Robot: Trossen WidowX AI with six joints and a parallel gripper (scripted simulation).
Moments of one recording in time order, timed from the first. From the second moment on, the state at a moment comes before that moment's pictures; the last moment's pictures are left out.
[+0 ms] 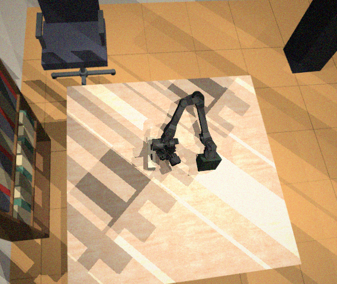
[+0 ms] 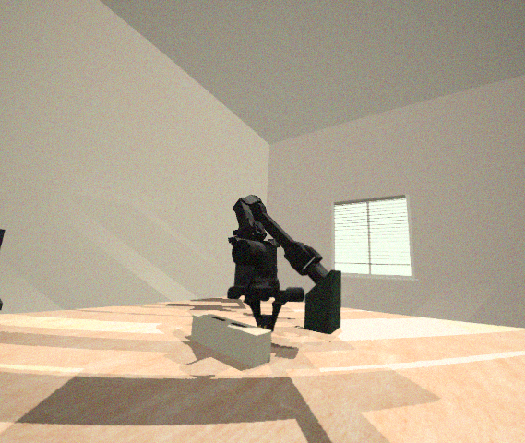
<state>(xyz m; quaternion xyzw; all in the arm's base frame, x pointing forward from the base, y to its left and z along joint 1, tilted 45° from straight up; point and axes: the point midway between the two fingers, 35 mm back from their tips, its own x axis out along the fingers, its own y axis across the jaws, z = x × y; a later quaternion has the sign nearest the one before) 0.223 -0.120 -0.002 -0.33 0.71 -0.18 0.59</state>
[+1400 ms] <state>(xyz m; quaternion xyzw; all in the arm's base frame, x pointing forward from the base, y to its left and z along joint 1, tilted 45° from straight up) 0.227 -0.160 0.025 -0.22 0.66 -0.31 0.64</state>
